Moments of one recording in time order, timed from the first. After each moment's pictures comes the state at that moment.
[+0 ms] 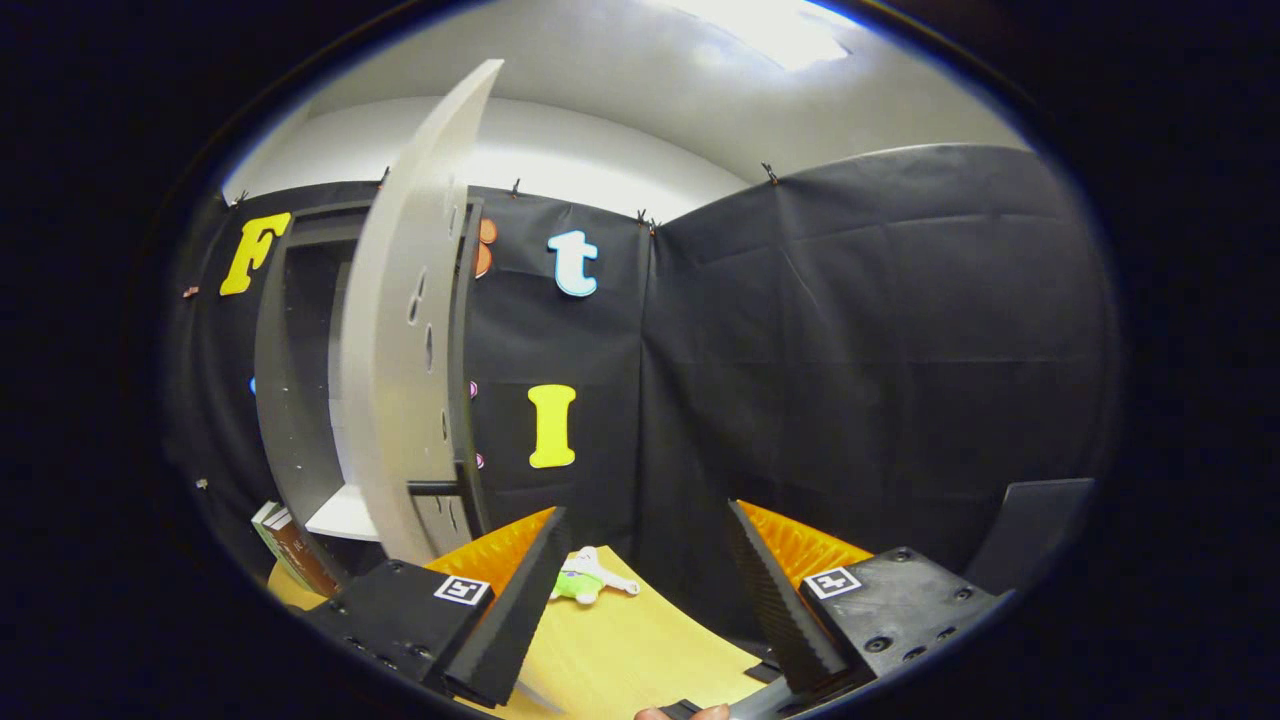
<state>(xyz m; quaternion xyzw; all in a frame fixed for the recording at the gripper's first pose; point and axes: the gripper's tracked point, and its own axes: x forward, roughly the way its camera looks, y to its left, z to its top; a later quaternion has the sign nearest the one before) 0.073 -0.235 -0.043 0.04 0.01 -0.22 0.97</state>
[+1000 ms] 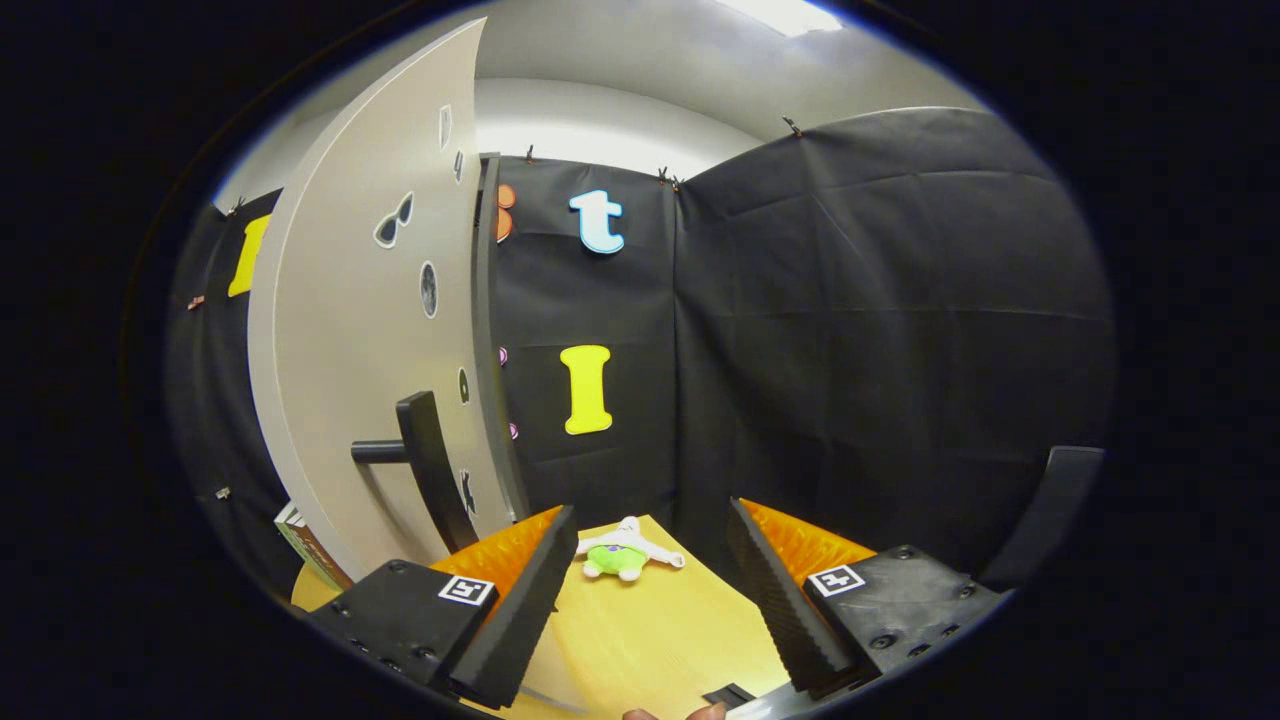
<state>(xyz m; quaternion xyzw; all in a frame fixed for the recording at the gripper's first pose) 0.100 -0.213 -0.072 0.07 0.06 -0.17 0.98</state>
